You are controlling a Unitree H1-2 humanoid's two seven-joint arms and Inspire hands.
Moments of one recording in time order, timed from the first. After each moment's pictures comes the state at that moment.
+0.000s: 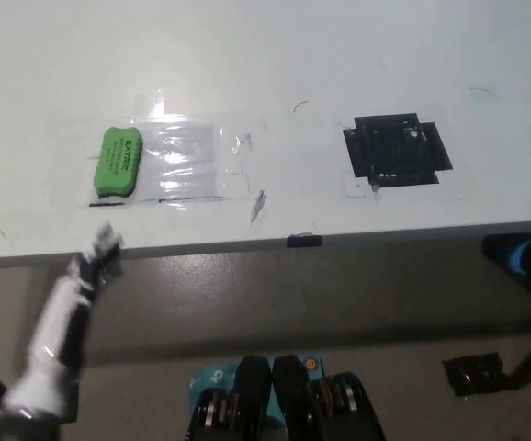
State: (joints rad) left_arm -0.07 0.25 0.01 -0.35 0.01 0.23 -0.06; right_arm 0.06 -0.07 -0.32 -0.15 0.02 0.34 -0.11
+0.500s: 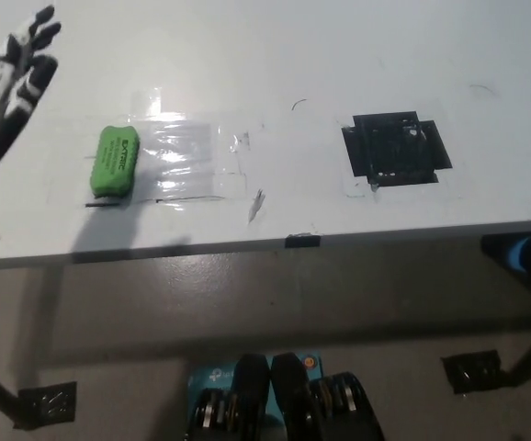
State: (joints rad) left_arm -0.57 0.56 -0.05 -0.18 0.10 0.28 -0.14; right_arm 0.07 -0.07 -0.33 -0.17 0.02 0.36 -0.12
